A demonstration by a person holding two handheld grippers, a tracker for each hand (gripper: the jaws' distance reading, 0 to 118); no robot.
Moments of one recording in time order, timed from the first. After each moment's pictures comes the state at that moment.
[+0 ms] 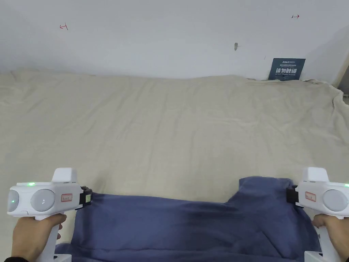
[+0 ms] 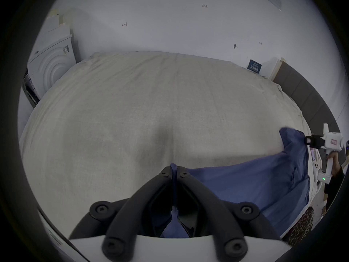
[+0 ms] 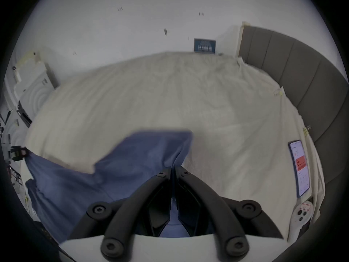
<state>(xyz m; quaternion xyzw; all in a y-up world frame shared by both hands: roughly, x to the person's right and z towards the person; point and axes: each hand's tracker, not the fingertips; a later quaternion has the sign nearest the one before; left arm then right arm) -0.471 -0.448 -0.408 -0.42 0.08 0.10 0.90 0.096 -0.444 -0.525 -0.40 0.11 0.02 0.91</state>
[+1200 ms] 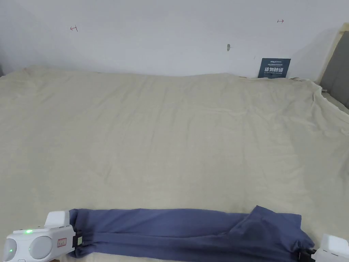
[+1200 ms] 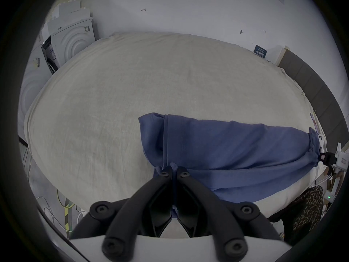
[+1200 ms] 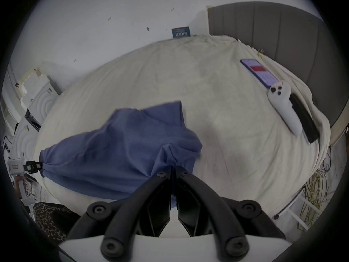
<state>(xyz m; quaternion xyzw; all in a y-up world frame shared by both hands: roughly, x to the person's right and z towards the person) -0.437 -0.518 -0.220 -0.46 0.12 0.10 0.87 0.180 -0.528 -0.300 -0.45 0.06 -0.06 0.89</state>
